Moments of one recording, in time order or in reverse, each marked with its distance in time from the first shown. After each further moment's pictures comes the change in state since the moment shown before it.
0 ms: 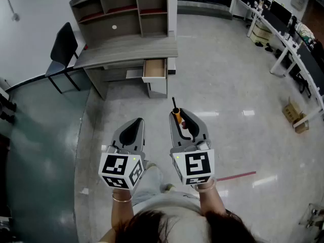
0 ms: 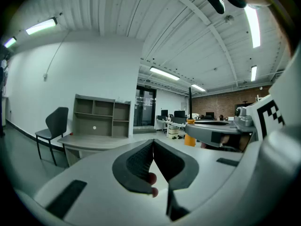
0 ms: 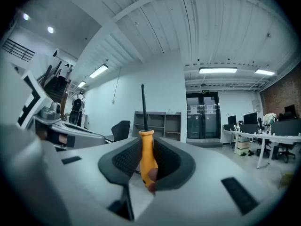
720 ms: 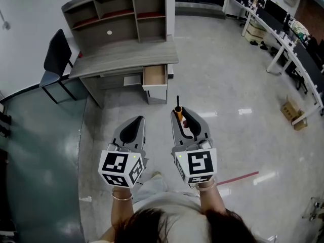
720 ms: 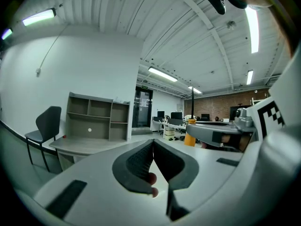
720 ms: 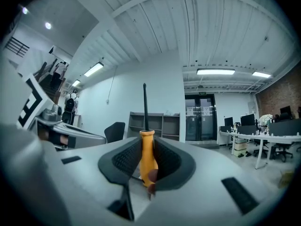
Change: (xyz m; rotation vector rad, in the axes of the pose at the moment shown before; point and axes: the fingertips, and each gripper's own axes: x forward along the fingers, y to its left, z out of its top) left arm 0.055 0.079 0.019 -0.003 -0.015 -0.065; right arm 0.089 0.007 0.008 0.003 -0.016 -0.057
